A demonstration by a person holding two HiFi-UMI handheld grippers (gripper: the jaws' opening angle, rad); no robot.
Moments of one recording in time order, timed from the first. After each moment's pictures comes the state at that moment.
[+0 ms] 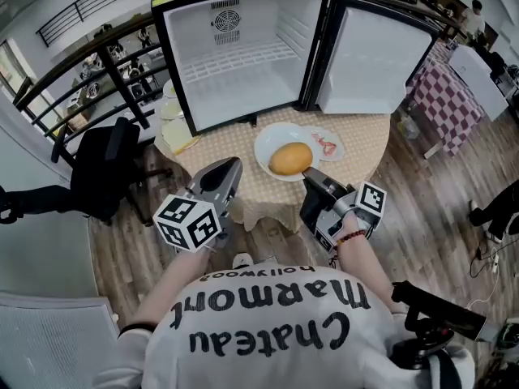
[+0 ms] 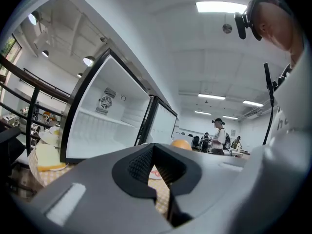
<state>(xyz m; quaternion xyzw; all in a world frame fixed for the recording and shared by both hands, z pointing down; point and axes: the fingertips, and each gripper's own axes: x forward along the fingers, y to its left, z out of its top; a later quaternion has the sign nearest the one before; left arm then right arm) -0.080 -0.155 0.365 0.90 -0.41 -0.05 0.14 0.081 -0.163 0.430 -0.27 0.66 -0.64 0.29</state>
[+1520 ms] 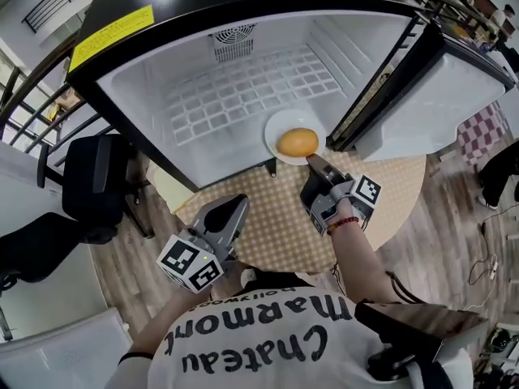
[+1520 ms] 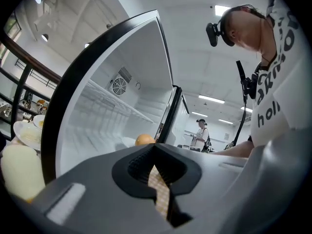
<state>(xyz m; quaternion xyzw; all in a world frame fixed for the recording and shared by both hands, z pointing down) -0.123 -0.302 0.415 0.90 -0.39 -0.05 0.18 0.041 -0.418 0.509 -0.33 0.61 -0.66 0.30</state>
